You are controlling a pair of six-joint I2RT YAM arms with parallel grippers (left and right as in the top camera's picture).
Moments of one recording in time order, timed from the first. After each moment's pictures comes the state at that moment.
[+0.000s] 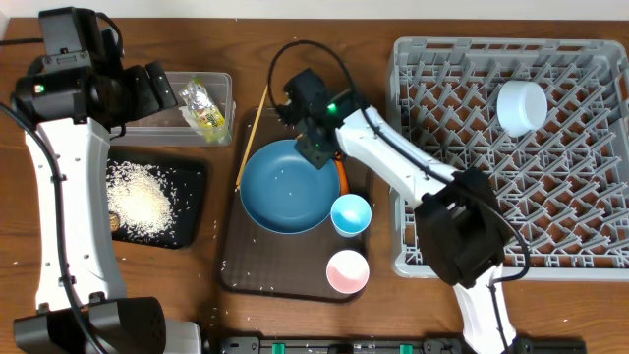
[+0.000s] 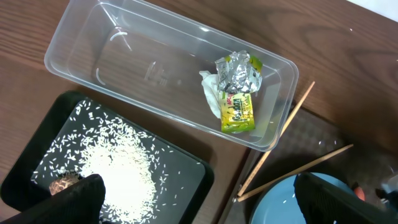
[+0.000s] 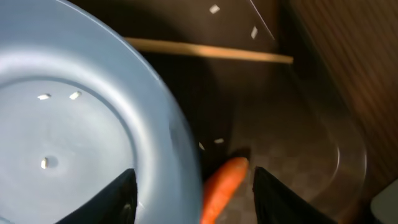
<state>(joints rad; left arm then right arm) 0.19 1.61 1.74 -1.14 0.02 -0.20 0.65 2.20 1.82 -0.89 0.03 -0.17</state>
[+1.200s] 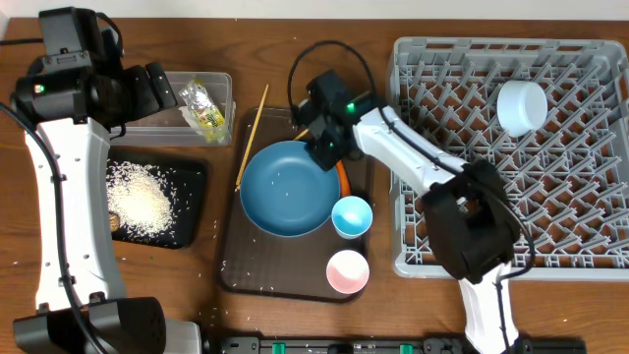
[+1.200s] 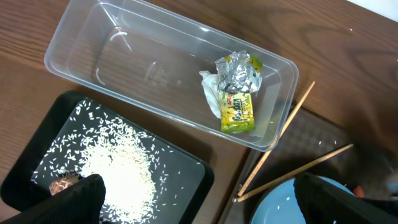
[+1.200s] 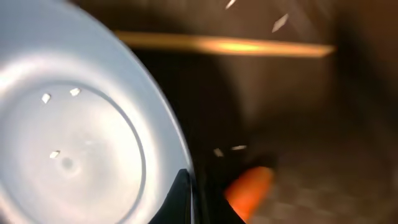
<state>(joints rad) 0.19 1.61 1.74 -1.14 0.02 -0.20 0.58 2.17 1.72 -0.78 -0.17 -0.18</state>
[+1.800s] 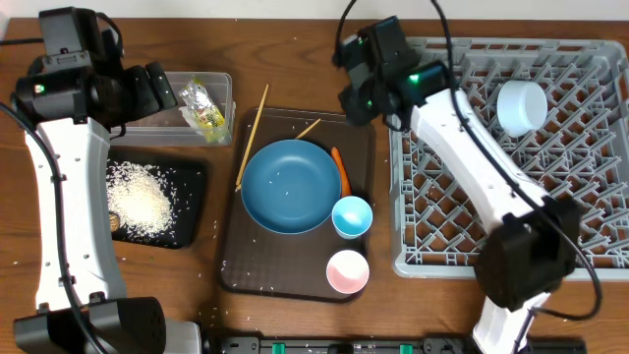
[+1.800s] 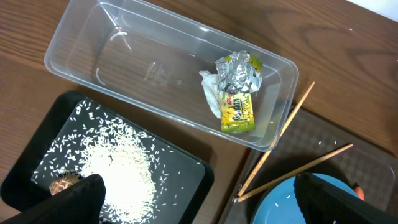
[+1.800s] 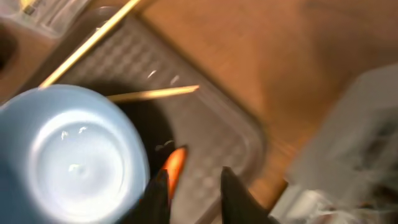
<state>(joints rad) 0.19 1.61 1.74 -1.14 0.02 -0.20 0.46 1.98 1.77 -0.84 -0.15 -0.09</state>
